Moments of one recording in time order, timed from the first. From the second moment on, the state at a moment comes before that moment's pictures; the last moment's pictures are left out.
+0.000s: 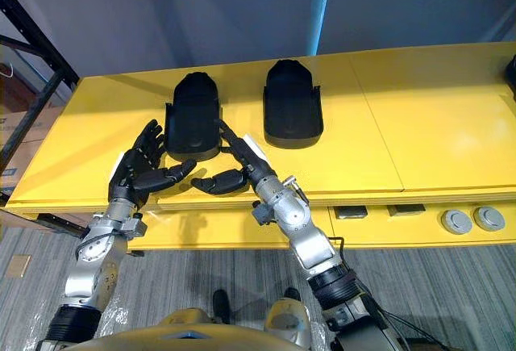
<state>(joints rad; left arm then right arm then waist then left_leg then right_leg) 0.05 0.18 -0.03 0.03 -0.34 -0.13 -0.05 -0.21 -0.28 0.33 -0.01 -0.01 0.09 0.14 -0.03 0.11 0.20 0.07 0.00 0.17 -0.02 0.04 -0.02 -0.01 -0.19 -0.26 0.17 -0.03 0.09</state>
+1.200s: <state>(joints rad) 0.06 0.18 0.04 0.00 0.03 -0.10 0.13 -0.17 -0.27 0.07 -0.34 0.05 -0.31 -0.03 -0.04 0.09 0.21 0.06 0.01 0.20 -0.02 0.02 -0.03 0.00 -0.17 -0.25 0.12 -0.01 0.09</state>
